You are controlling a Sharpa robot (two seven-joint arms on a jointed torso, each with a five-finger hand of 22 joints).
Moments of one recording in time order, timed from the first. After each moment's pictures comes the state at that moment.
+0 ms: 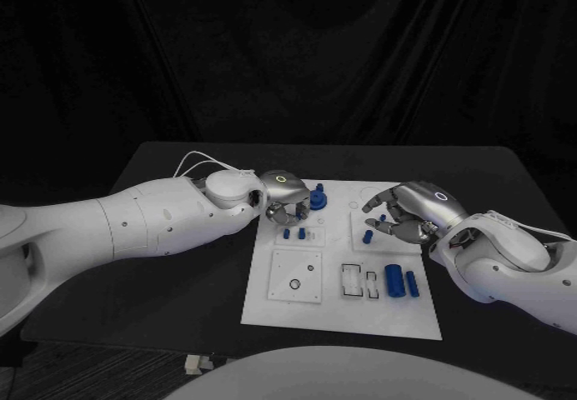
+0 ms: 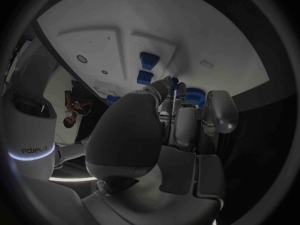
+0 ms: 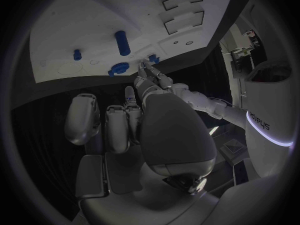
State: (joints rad) left arm 1.21 -0.55 -0.21 1.23 -1.77 -0.18 0.16; left_hand 1.49 -0.13 0.40 0.06 0.13 1.07 0.07 0.08 0.23 1.13 0.02 0.18 0.08 1.44 -0.05 1.31 1.16 0.08 1.38 0.06 1.07 1.31; right arm 1.14 -1.01 -0.21 1.75 -1.61 -0.59 -0.14; right_hand 1.45 -0.09 0.22 0.23 0.28 0.96 0.08 0.20 0.14 1.46 -0.02 1.28 1.36 1.47 -0.08 1.38 1.31 0.08 1.45 0.03 1.18 1.31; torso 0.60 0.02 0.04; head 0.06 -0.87
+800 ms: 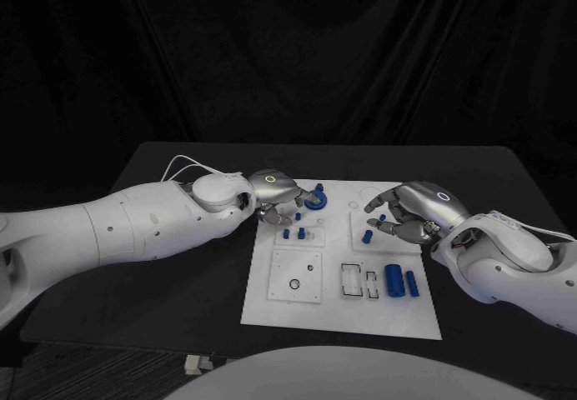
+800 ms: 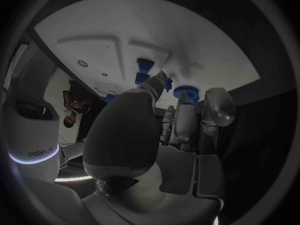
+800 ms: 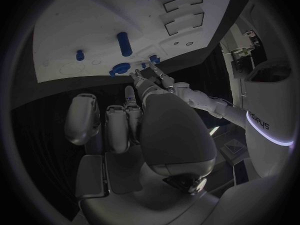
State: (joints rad) left arm 1.20 -0.60 -0.21 1.25 -1.77 -0.28 0.17; left_hand 1.46 -0.17 0.30 0.12 0.10 0.53 -0.07 0.05 0.08 0.91 0.06 0.12 0.08 1.42 -0.03 1.30 1.14 0.09 1.37 0.08 1.02 1.31; right arm 1.14 -1.02 -0.21 1.75 -1.61 -0.59 -0.14; right_hand 1.45 -0.09 0.22 0.23 0.28 0.96 0.09 0.20 0.14 1.46 -0.02 1.28 1.36 1.47 -0.08 1.38 1.31 0.08 1.45 0.03 1.18 1.31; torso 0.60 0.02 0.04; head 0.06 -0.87
